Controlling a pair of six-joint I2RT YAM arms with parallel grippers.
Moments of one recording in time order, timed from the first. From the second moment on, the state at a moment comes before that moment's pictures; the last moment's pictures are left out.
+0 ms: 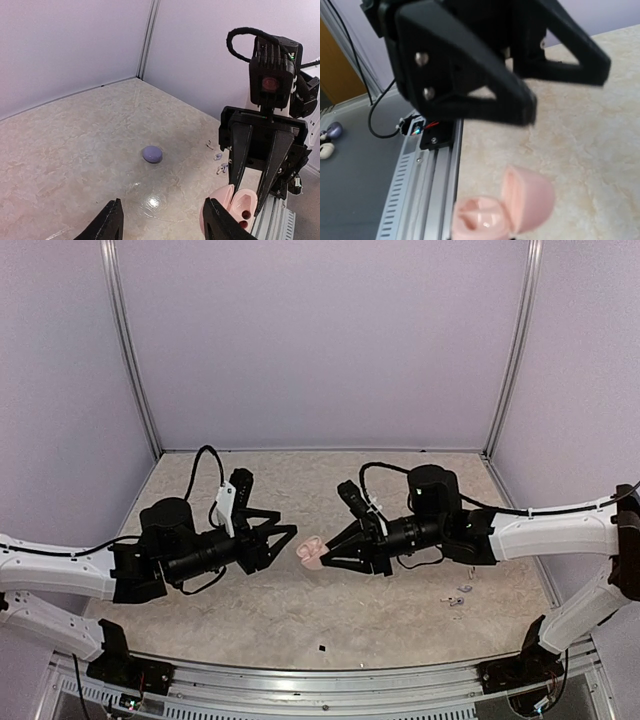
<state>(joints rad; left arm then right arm) -1.04 1.15 0.57 0.47 -0.09 -0.24 0.92 1.45 0.84 0.31 -0.75 0.10</state>
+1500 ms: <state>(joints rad) -1.05 1.42 0.57 1.21 0.24 -0.25 0.91 1.48 0.70 1.16 -0.67 0.43</state>
